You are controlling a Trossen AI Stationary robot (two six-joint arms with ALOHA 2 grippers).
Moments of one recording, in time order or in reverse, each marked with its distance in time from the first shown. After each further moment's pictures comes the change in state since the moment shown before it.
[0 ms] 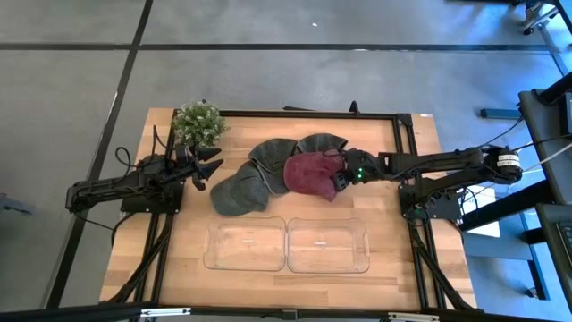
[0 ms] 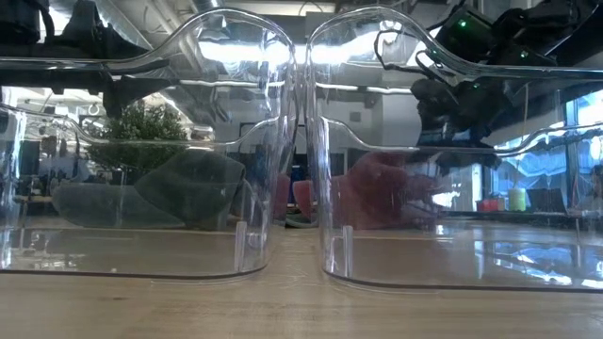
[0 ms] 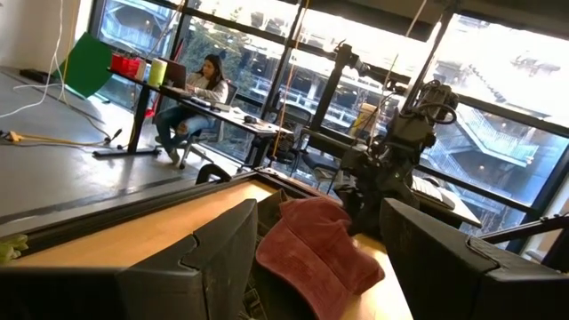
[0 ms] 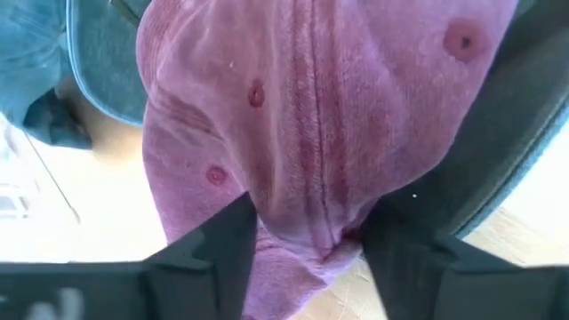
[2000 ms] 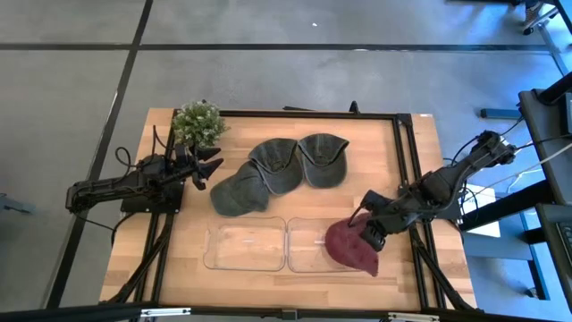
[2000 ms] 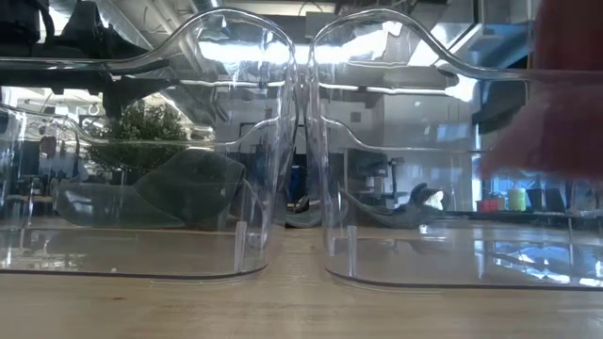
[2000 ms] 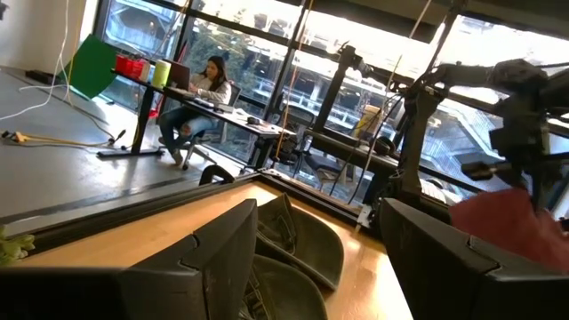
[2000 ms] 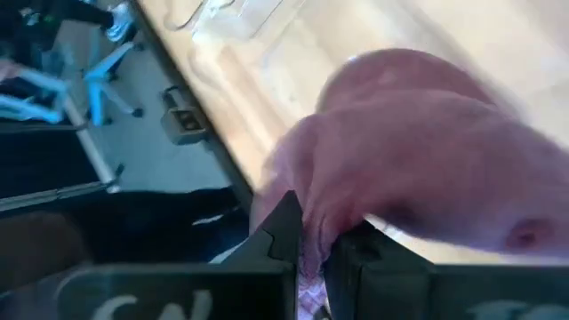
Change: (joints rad) left arm 0.000 0.000 0.000 0.001 -0.011 0.000; right arm 0.736 -0.012 0.619 -0.709 -0.096 0.478
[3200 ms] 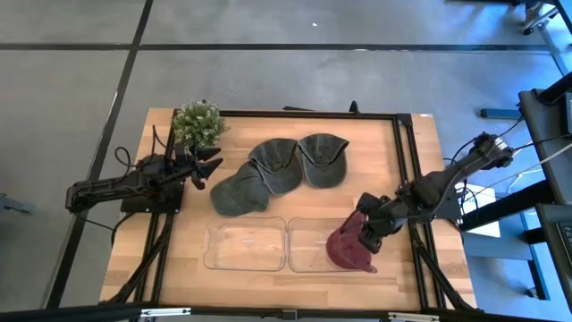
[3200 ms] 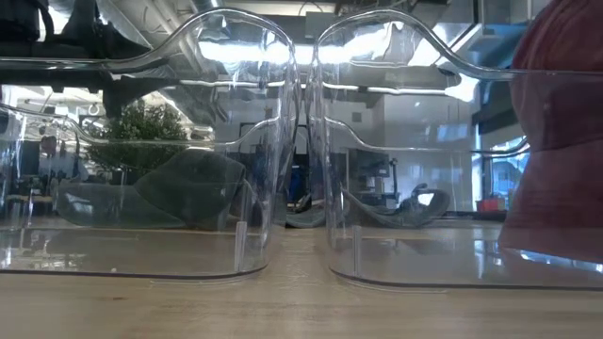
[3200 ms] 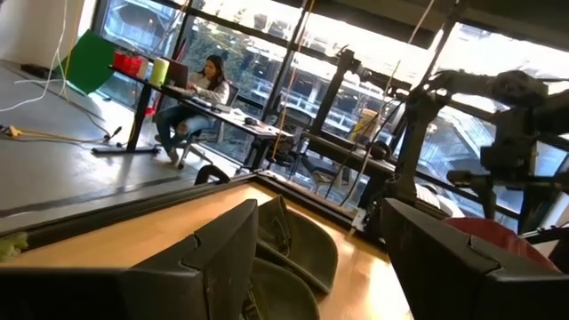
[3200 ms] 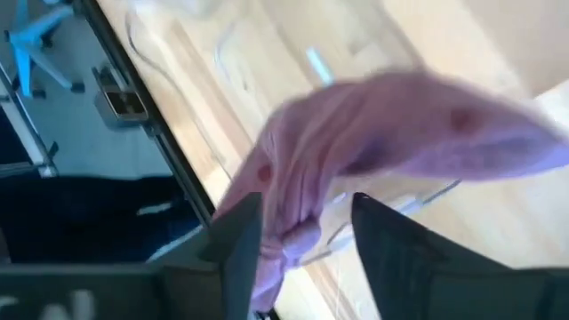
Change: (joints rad) left arm 0.000 0.005 0.010 0.003 0.004 -0.023; right arm -0.033 0.059 0.031 -0.123 0.028 -0.120
